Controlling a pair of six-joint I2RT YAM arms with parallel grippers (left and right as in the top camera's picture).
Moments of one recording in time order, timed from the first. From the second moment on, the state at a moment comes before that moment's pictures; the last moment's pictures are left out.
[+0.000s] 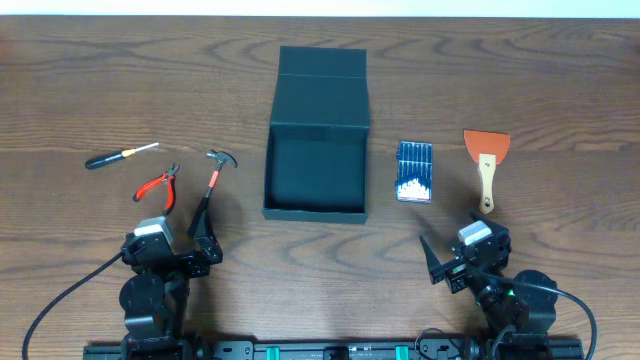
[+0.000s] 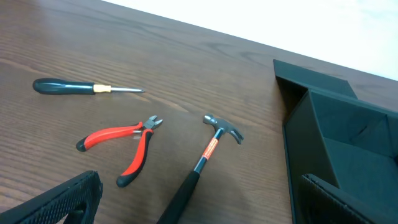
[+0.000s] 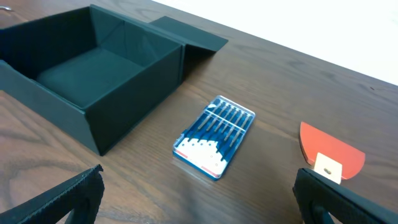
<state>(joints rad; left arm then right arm) 0.08 0.01 0.13 -0.43 0.03 -0.21 -0.02 0.01 0.14 -0.47 -0.40 -0.27</state>
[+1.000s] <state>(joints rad) 0.08 1.18 1.24 -0.80 0.02 -0.12 -0.02 1.44 1.48 -0.77 -0.38 -0.08</state>
